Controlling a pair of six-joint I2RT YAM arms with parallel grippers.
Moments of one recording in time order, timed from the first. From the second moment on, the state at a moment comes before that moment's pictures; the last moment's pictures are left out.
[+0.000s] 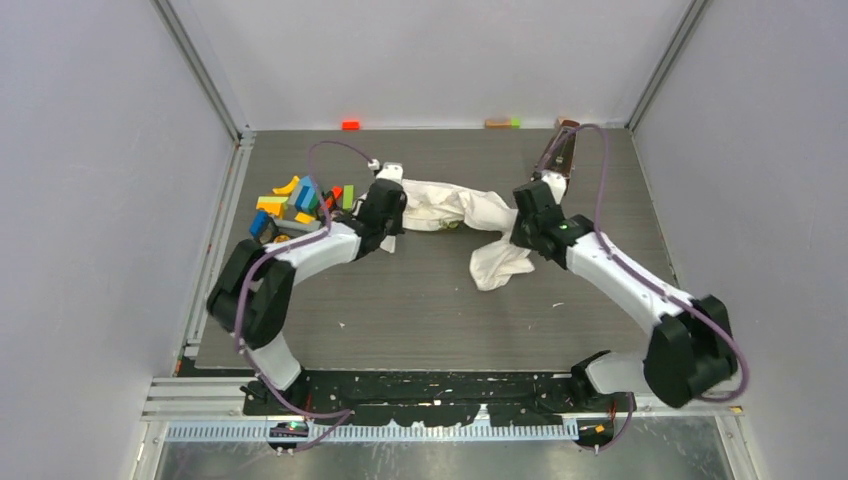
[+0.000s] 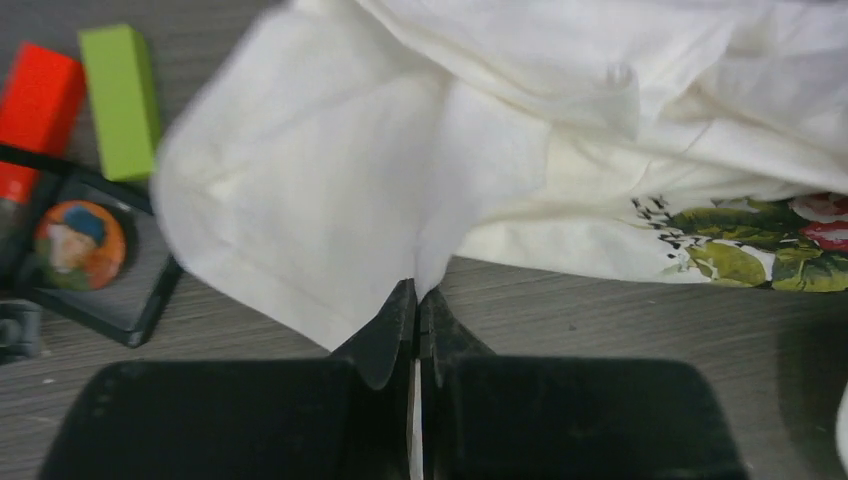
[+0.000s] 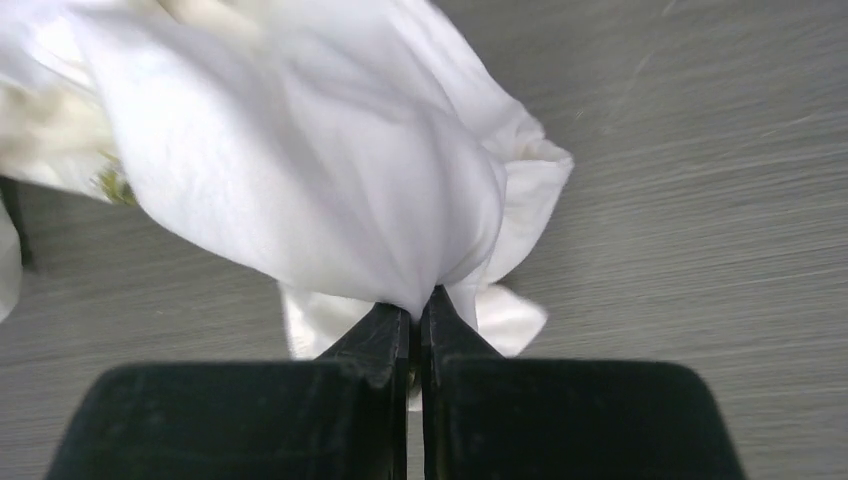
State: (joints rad) left arm -0.58 1.75 1.05 0.01 -0.30 -0.31; right arm 0.45 1.37 0.94 -0.46 0.32 0.59
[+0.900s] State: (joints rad) left arm -0.58 0.84 0.86 -0.60 0.04 -0.34; right arm 0.39 1.18 1.06 -0.62 0.50 0.47
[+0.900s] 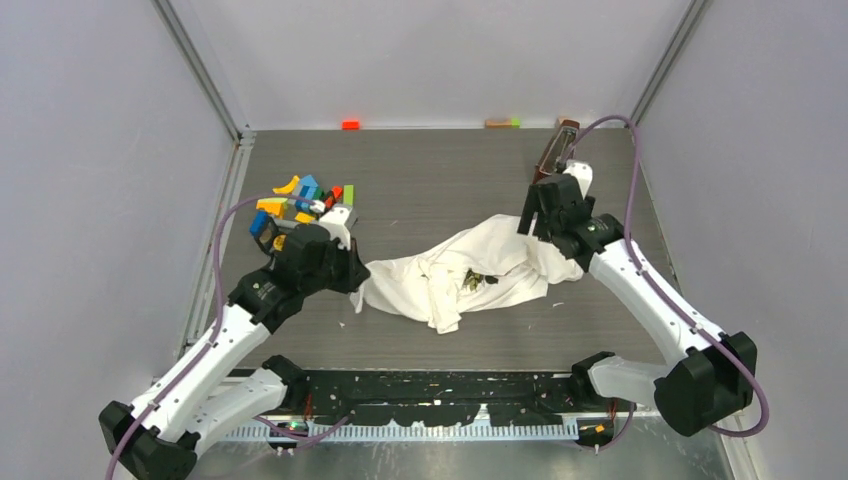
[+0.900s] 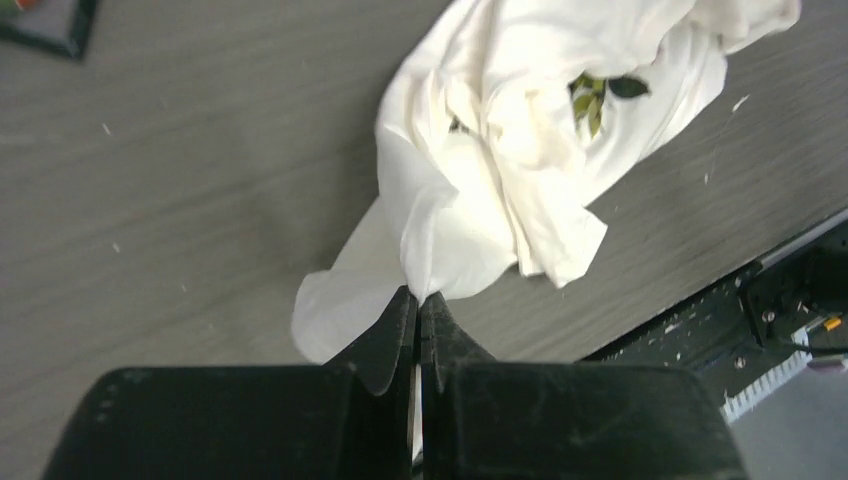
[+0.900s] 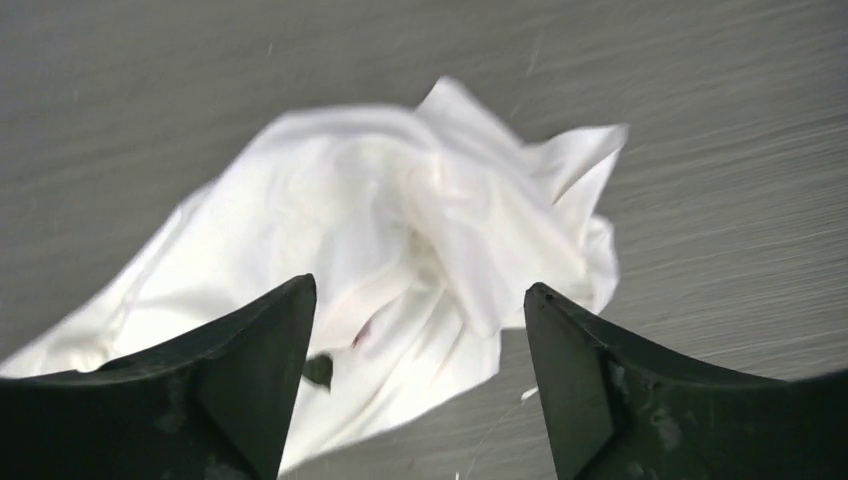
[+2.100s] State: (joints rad) left arm -0.58 0.77 0.74 -0.62 0.03 -0.45; right arm 0.97 1.46 0.82 -0.42 0.08 0.84
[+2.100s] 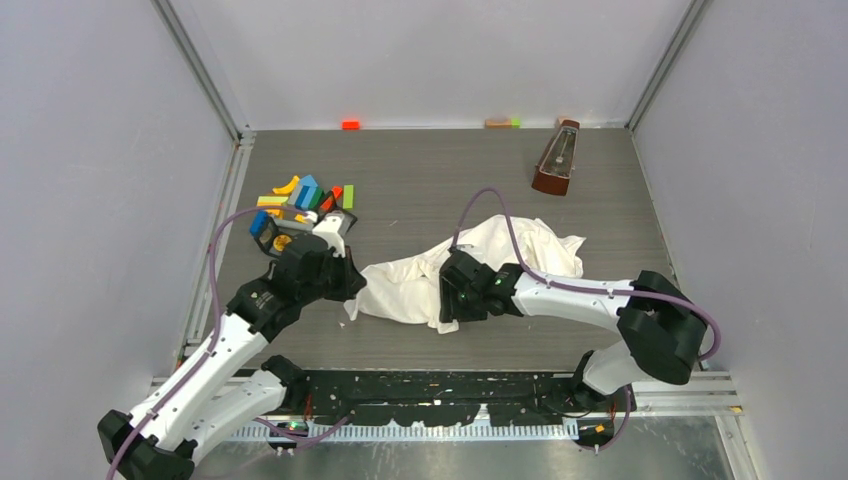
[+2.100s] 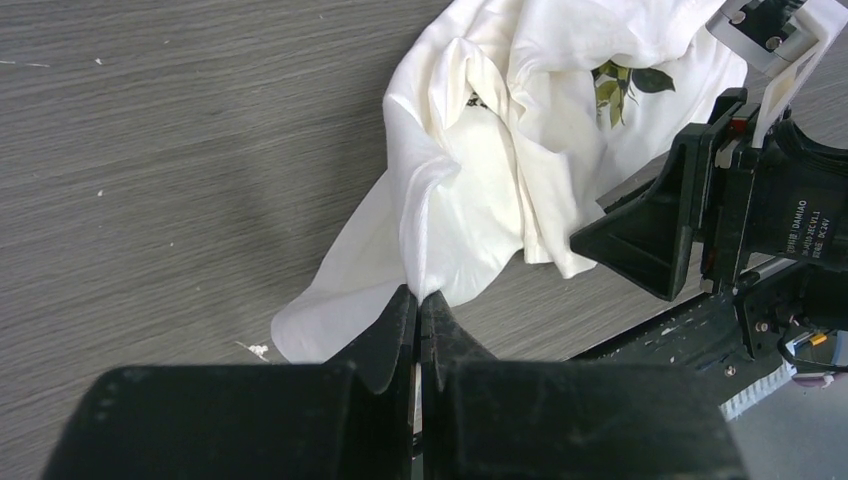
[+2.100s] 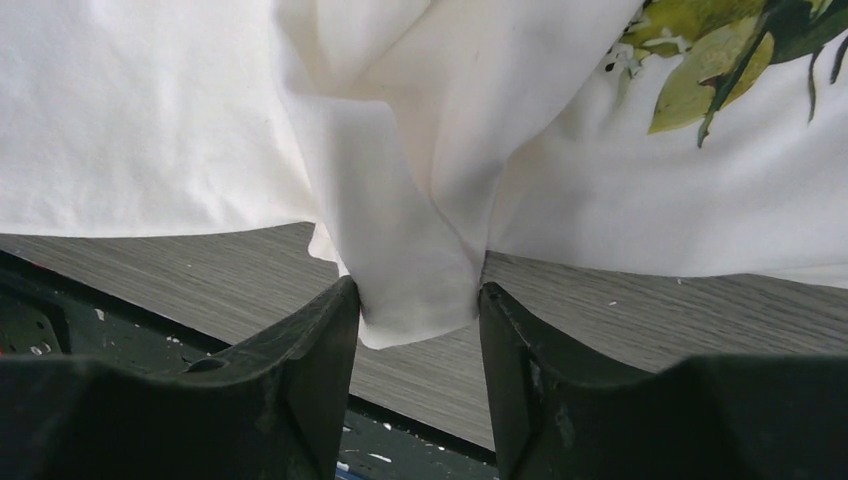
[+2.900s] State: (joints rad) left arm -0.60 1.20 0.62 -0.51 -0.01 -0.45; right arm 0.97 1.43 0.93 -0.61 0.40 0.79
